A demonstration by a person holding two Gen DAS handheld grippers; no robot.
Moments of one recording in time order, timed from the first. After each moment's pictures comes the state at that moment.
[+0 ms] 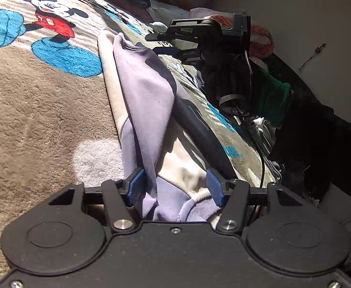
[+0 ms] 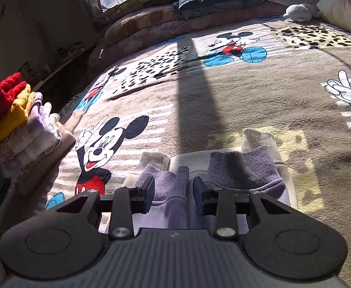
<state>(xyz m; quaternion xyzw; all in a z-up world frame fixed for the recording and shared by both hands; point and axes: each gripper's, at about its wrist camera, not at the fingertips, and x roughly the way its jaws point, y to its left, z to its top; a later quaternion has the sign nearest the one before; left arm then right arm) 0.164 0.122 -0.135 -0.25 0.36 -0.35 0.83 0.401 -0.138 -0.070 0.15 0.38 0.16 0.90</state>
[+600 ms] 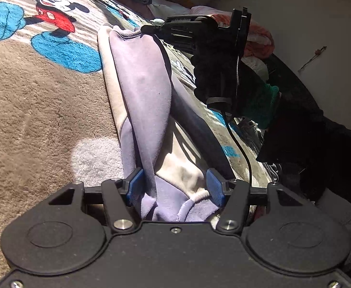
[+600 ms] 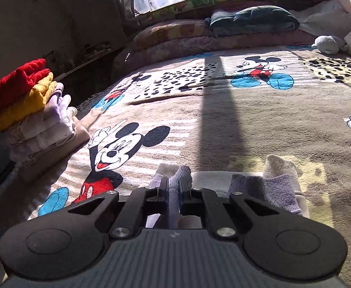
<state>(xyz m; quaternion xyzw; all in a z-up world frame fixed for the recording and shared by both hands) 0.165 0.126 -0.136 -0.26 0.37 -0.36 0.82 0.403 -0.122 -0.069 0.09 0.33 0.19 0.92</state>
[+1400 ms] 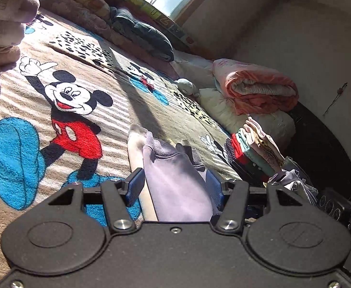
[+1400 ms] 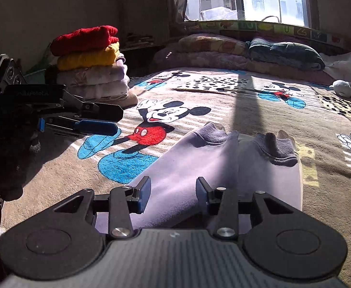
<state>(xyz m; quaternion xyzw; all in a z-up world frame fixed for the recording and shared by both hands) 0.299 0.154 -0.065 -0.25 0.28 -0.27 0.89 0.233 -0.108 -0.068 -0.02 0.26 0.26 0.93</state>
